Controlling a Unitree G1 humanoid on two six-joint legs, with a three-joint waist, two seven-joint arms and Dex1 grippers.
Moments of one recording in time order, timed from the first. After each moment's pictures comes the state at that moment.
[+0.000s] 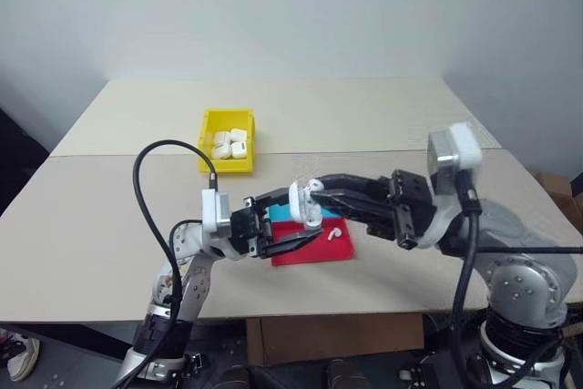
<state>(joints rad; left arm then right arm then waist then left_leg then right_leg) -0.36 0.27 -0.07 -0.09 -0.59 -0.11 -1.21 -0.48 -0.42 -0.20 -0.64 0.93 0.87 0.82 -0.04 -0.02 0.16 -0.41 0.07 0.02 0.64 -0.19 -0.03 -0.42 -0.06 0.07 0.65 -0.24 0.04</state>
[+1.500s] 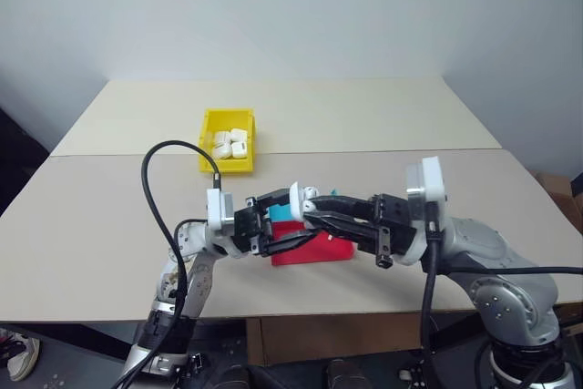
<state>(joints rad) -0.38 0.25 -0.06 -0.02 -0.56 -0.13 -1.23 -0.35 -0.52 -0.04 -0.63 0.83 0.64 0.78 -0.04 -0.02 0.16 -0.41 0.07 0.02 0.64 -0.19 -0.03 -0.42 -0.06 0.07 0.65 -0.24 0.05</state>
